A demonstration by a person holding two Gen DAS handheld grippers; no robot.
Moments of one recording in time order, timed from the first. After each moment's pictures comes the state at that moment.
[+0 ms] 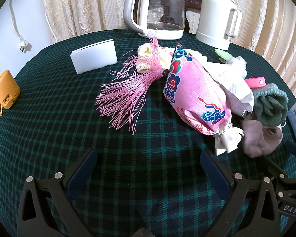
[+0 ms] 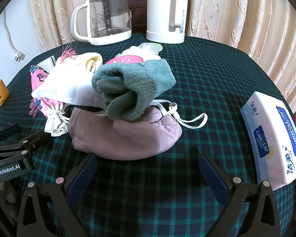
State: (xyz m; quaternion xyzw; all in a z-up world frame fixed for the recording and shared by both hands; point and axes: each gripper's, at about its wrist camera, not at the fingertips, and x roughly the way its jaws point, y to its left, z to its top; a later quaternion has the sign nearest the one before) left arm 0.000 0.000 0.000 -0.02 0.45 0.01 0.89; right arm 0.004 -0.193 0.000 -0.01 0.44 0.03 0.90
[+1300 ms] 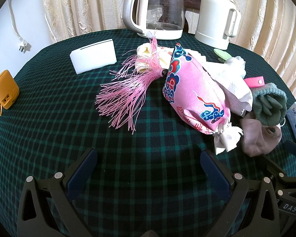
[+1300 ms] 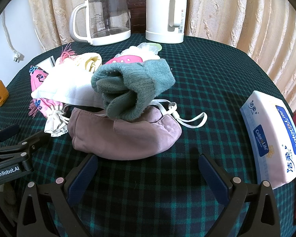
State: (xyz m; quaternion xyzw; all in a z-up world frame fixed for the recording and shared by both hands) left arm 0.000 0.000 0.000 -0.02 0.45 0.01 0.89; right arm 0.002 -0.190 -0.002 -0.01 0.44 0.03 0.90
